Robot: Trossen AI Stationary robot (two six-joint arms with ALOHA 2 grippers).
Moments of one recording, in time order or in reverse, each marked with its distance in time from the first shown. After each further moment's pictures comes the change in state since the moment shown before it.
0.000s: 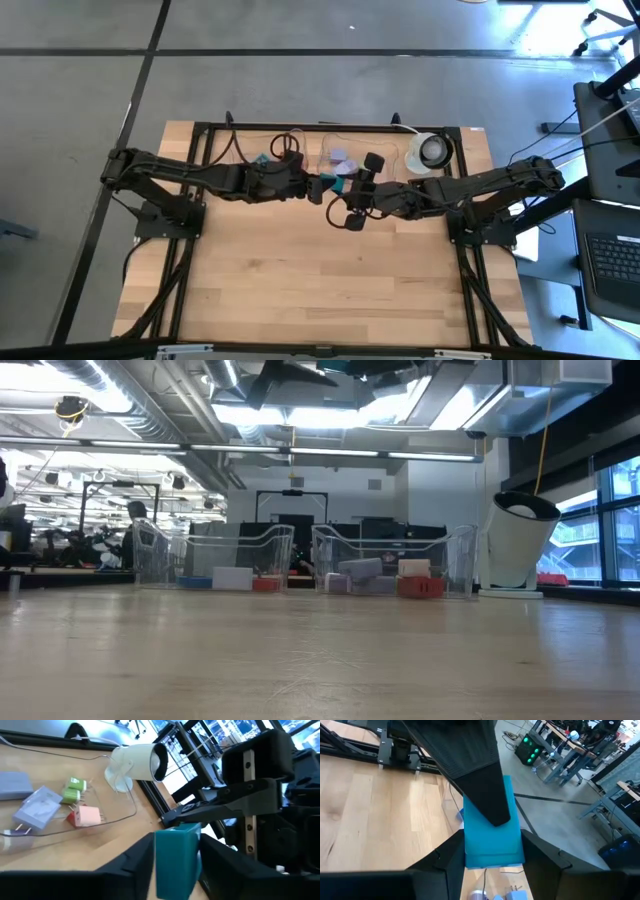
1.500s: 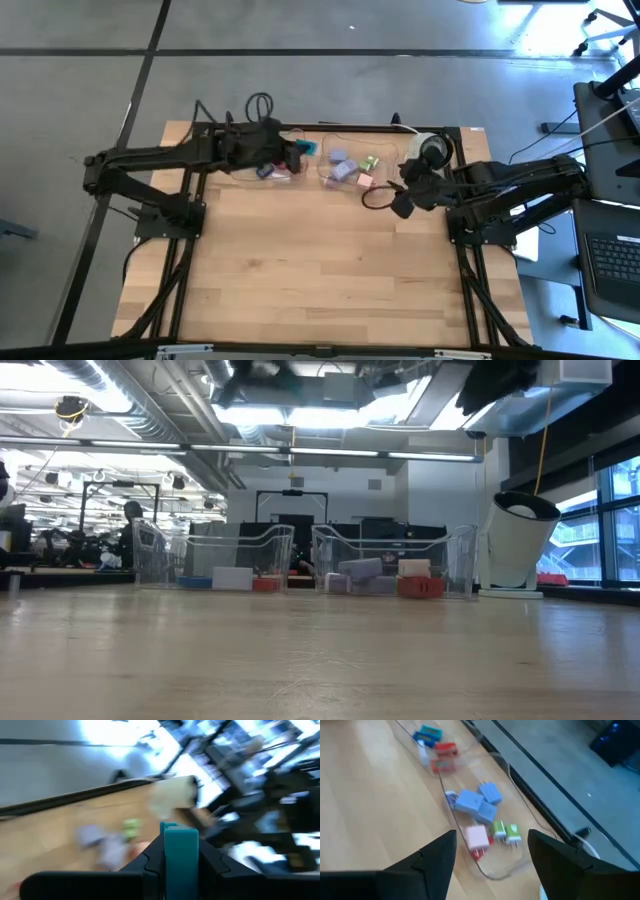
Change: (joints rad) left arm 0.229 -0.175 -0.001 -0.189 0.118 0.256; right arm 0.009 -0.303 -0.027 -0.764 0.056 0.639
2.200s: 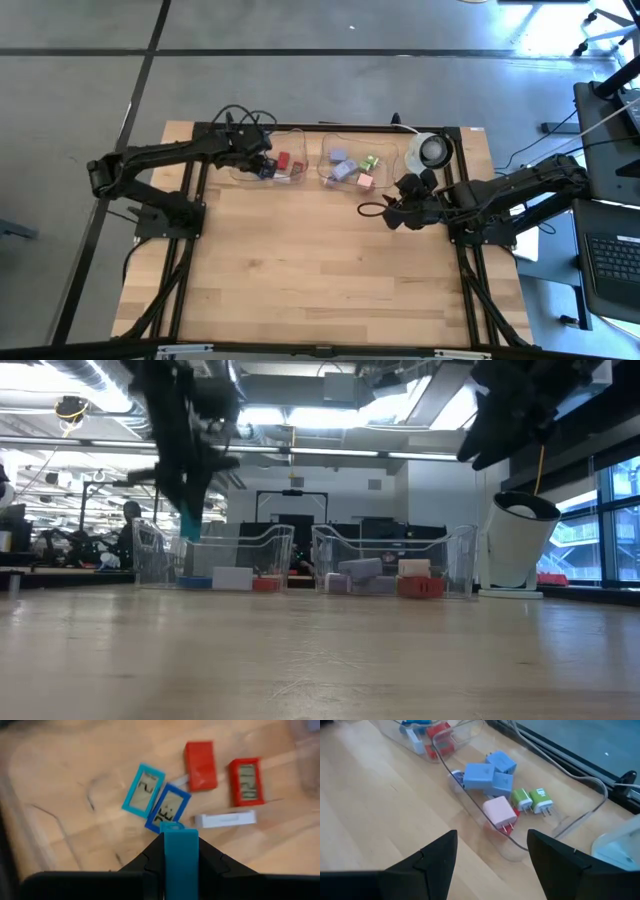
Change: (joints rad) left arm 0.301 0.050 -0.234 -0.568 0.034 0.004; right arm 0.064 -0.004 -0.308 0.216 0.034 0.368
